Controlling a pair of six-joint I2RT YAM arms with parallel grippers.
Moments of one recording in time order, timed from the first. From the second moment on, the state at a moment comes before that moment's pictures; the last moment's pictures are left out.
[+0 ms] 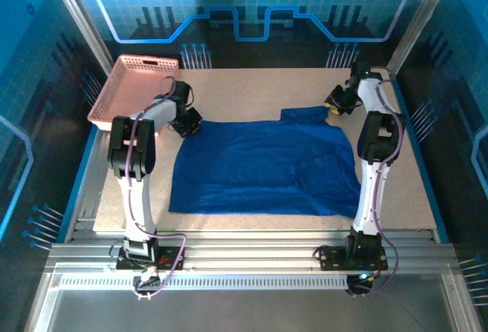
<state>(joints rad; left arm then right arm) -0.07 2.14 1.55 -0.62 0.14 -0.82 -0.14 2.48 2.20 -0.97 -0.35 0.55</state>
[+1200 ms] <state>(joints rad) -0.07 2.09 1.53 -0.61 0.15 -0.80 -0.13 2.51 2.32 -0.99 -0.45 0.67</state>
